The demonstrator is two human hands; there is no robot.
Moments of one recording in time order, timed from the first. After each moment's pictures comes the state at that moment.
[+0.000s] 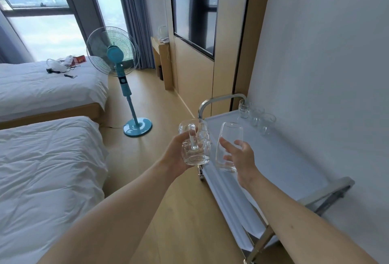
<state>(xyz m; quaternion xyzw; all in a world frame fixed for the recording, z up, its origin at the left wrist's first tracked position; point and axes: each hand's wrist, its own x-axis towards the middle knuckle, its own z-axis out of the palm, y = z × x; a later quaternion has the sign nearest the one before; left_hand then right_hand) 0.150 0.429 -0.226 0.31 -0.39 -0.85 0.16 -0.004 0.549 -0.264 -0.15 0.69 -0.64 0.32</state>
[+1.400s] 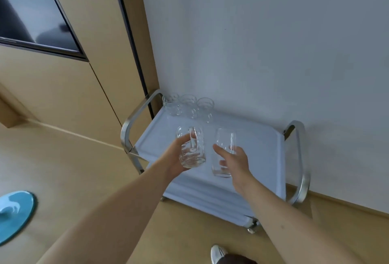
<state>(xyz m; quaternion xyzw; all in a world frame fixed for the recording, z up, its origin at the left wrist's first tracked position) -0.119 0.204 -0.327 0.14 -0.49 -0.81 -0.29 -0.103 0.405 -0.338 0.23 0.68 -0.68 0.11</state>
